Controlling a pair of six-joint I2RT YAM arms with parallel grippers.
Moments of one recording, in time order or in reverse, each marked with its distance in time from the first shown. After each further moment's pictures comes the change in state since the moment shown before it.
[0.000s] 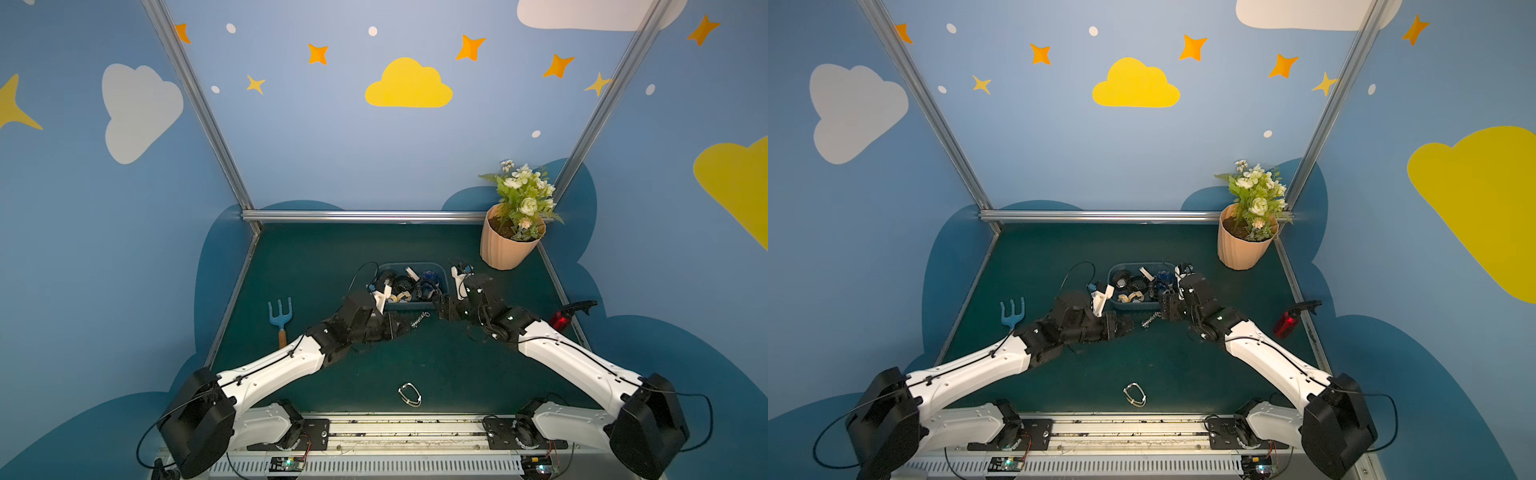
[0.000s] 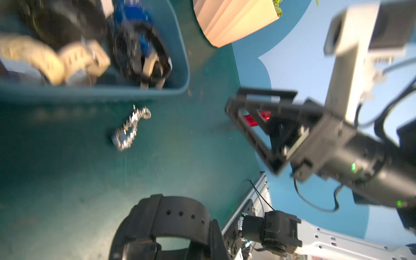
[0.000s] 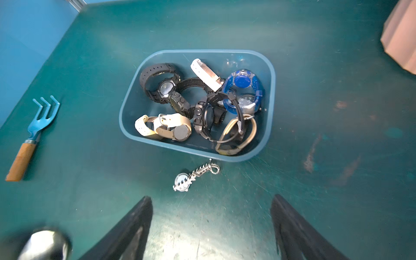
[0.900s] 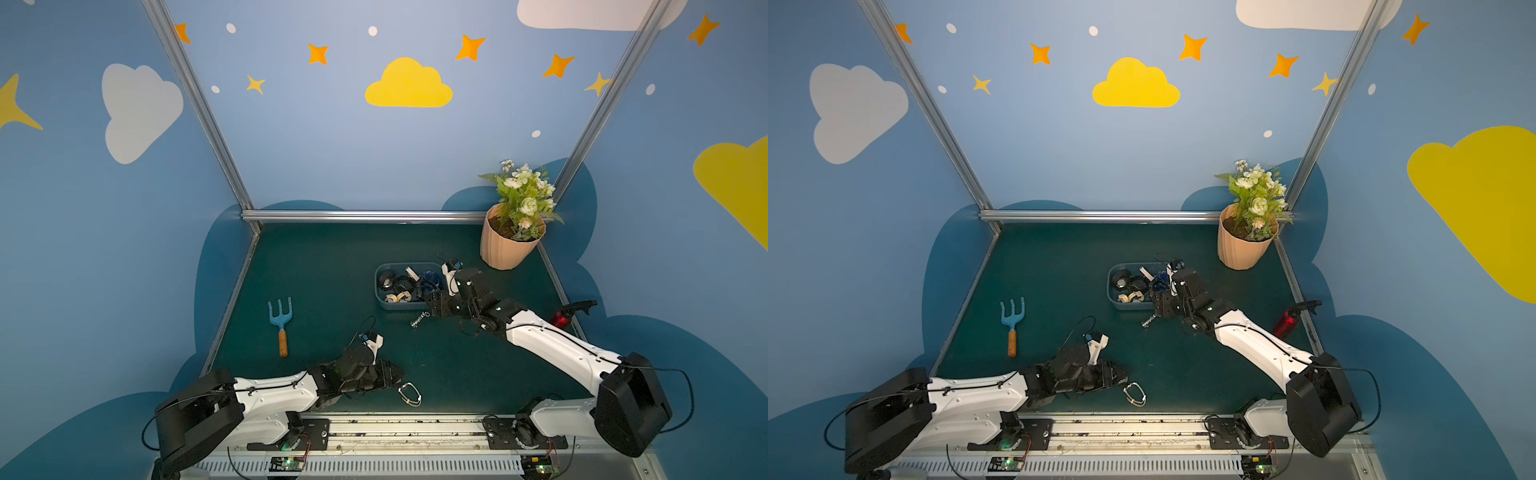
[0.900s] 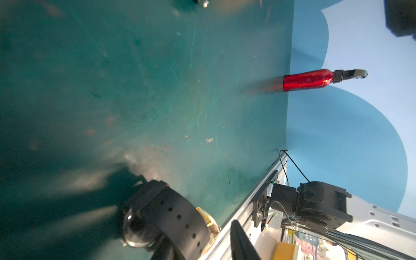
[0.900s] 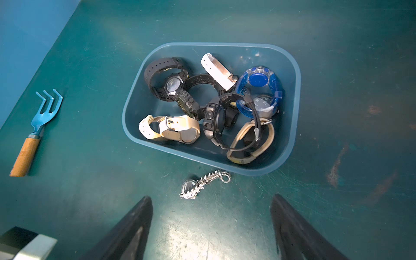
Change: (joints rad) left arm -0.274 -0.063 -0.496 0.353 -0.152 -0.344; right arm 0.003 0.149 0.075 0.031 -0.059 -0.012
